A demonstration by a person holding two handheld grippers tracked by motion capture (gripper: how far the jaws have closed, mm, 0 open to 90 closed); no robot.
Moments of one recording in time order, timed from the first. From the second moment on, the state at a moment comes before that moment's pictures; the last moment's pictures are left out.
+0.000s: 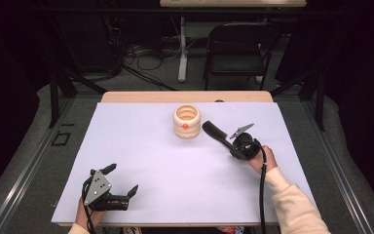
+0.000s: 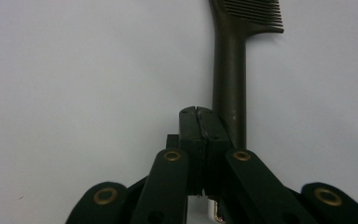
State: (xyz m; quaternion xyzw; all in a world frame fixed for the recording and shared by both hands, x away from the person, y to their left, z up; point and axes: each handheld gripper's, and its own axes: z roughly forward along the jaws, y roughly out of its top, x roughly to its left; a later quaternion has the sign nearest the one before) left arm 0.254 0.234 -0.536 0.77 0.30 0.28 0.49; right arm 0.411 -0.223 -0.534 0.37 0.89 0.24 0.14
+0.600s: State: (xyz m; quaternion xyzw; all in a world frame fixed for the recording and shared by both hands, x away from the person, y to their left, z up) left arm 0.255 0.233 -0.536 0.77 0.30 0.28 0.49; right arm 0.419 -0.214 -0.506 0.37 0.90 0.21 0.14
